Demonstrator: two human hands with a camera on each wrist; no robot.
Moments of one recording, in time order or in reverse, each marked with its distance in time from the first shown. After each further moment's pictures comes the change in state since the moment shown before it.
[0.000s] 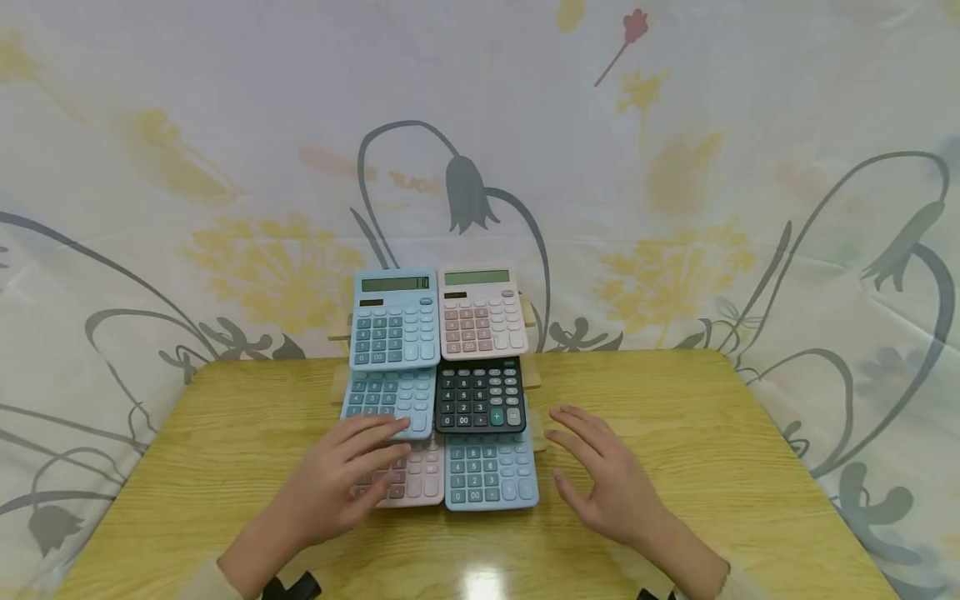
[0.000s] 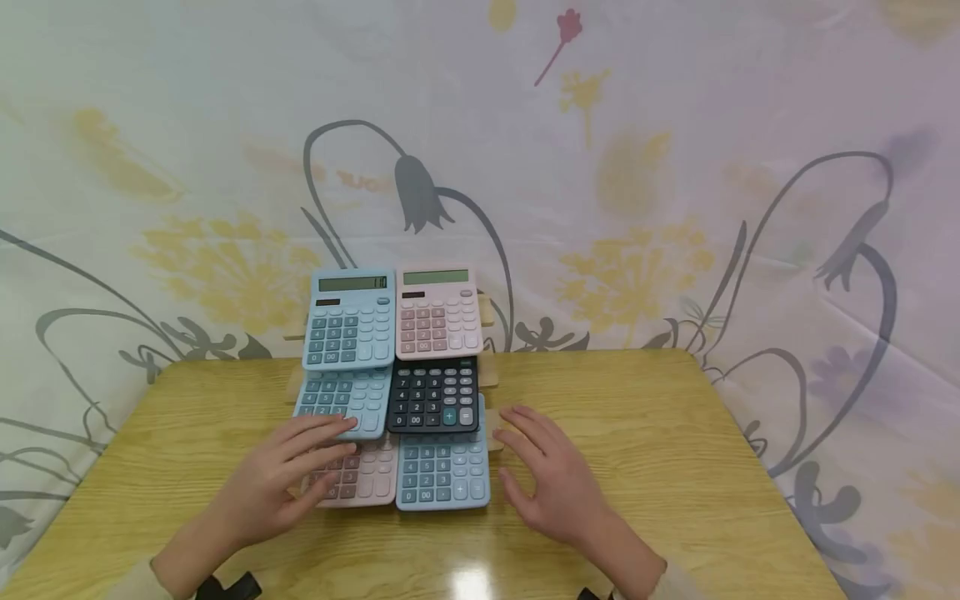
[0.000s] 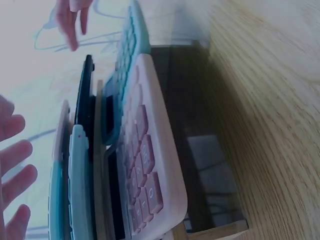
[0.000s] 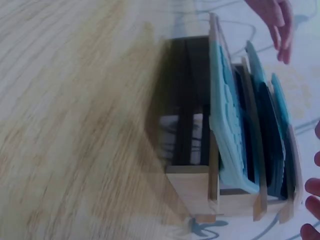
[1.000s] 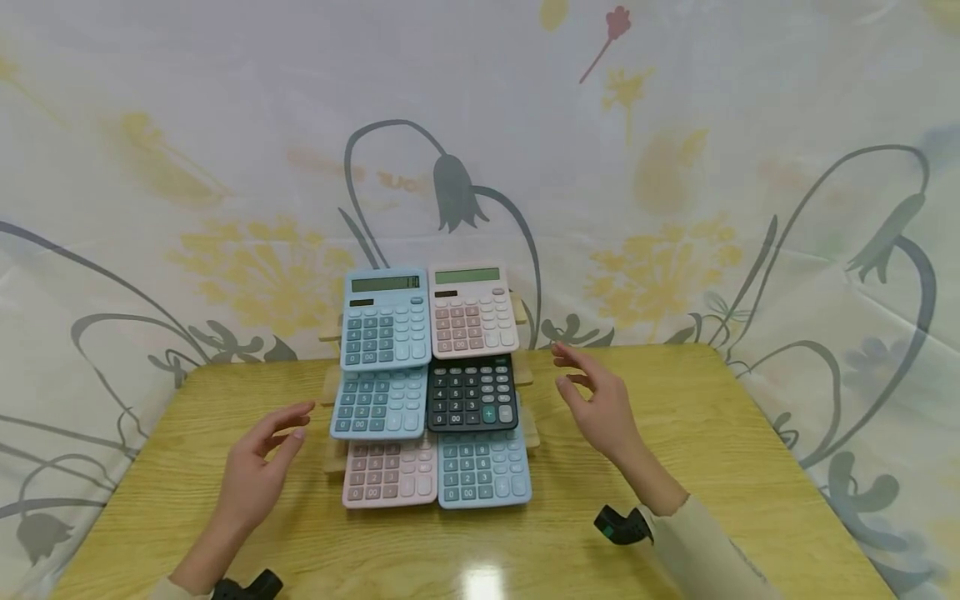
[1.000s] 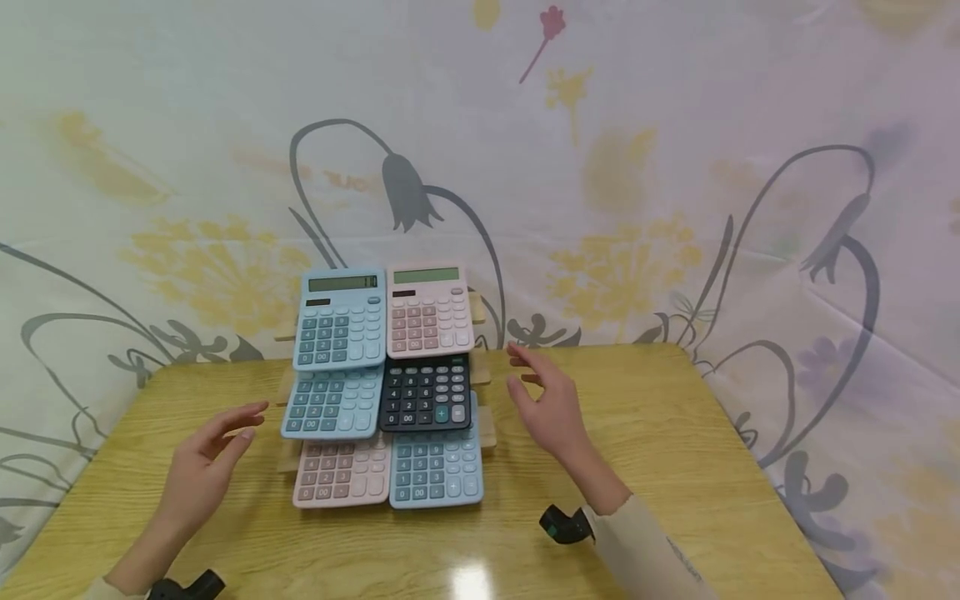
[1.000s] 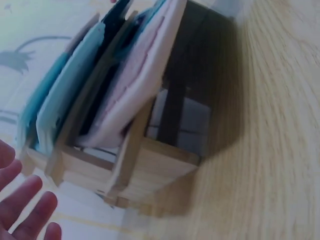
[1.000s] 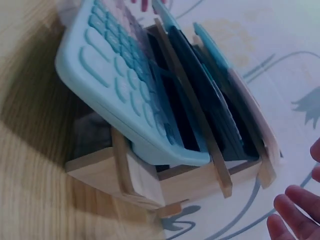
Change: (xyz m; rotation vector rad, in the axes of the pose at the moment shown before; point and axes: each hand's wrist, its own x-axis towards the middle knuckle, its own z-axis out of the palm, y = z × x) left_hand -0.051 -0.032 -0.015 -0.295 0.248 -0.803; right_hand 0.046 0.045 0.007 0.384 0.188 0.398
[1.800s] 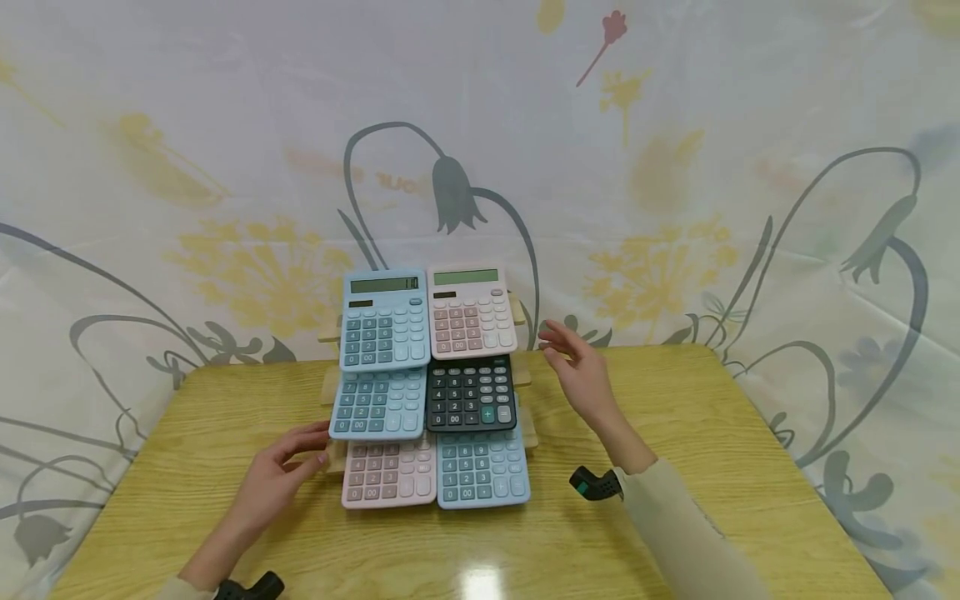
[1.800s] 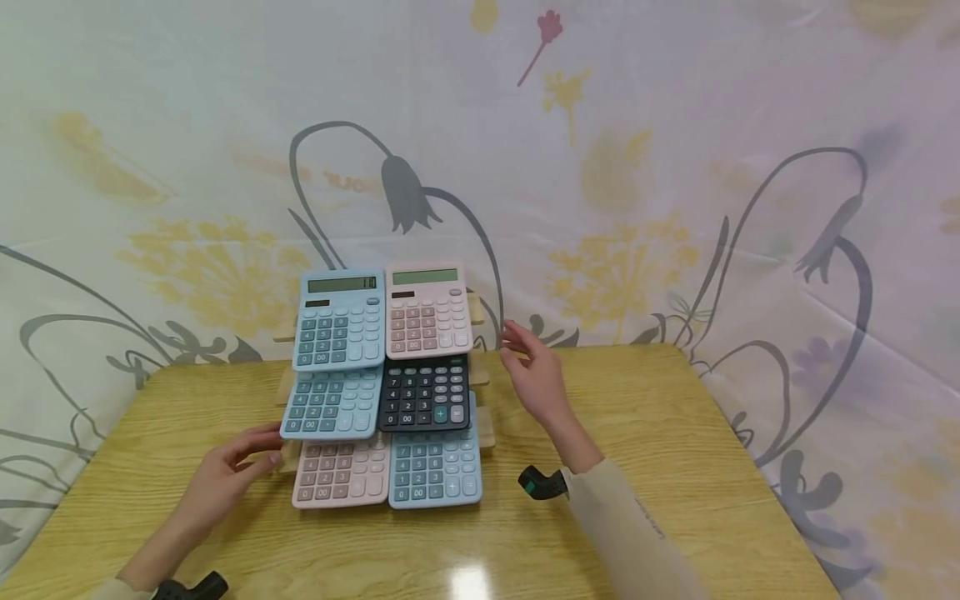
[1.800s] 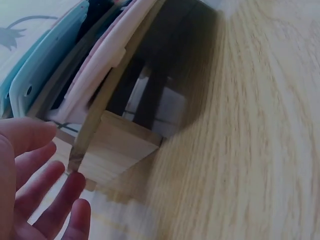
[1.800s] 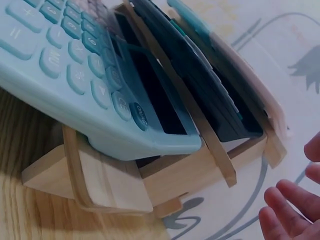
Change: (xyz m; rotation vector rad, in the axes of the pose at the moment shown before) left_hand -0.008 -0.025 0.008 -0.082 -0.255 -0.257; right_hand 0.038 0.018 0.016 0.193 -0.017 0.307
